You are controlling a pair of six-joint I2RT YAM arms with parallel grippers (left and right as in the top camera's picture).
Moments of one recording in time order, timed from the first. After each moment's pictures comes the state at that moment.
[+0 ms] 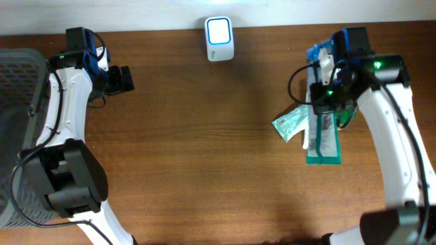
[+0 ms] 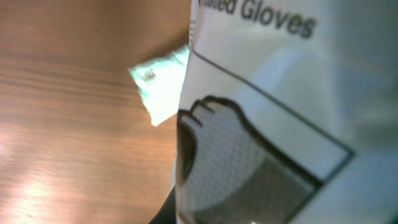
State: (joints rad) left arm 0.15 2.02 1.78 -0.98 0.06 -0.10; right arm 0.03 1.68 1.70 -1.36 0.02 -0.05
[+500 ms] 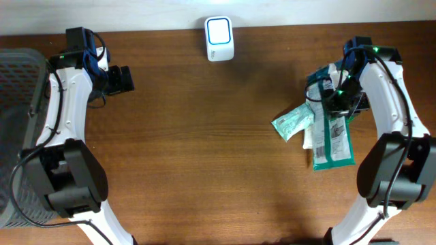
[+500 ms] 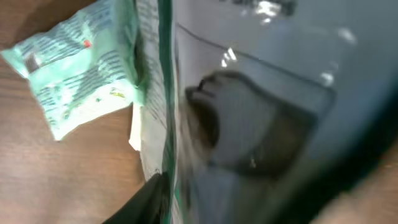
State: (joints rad) left arm 0.15 2.02 1.78 -0.98 0.06 -0.10; right arm -0.14 1.97 1.70 -1.32 0.02 -0.18
